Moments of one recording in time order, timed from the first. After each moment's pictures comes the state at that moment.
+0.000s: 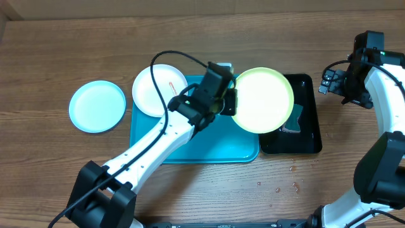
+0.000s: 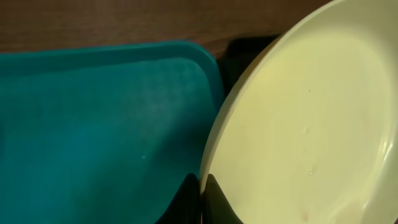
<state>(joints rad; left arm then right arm) -0.64 1.67 1.24 -0.40 0.01 -0.49 -0.21 1.84 1.51 -1.06 0.09 0.20</state>
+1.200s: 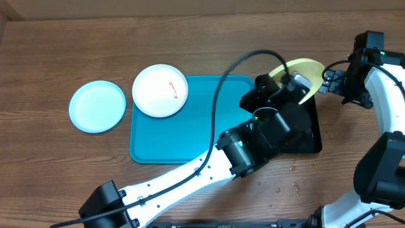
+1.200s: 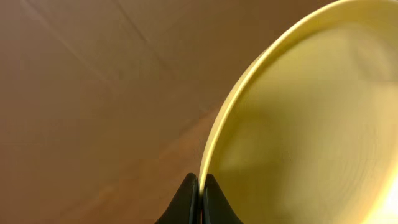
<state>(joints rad) -1.08 1.67 1.41 -0.15 -0.90 0.20 -0.21 1.84 1.51 -1.06 0.09 0.20</state>
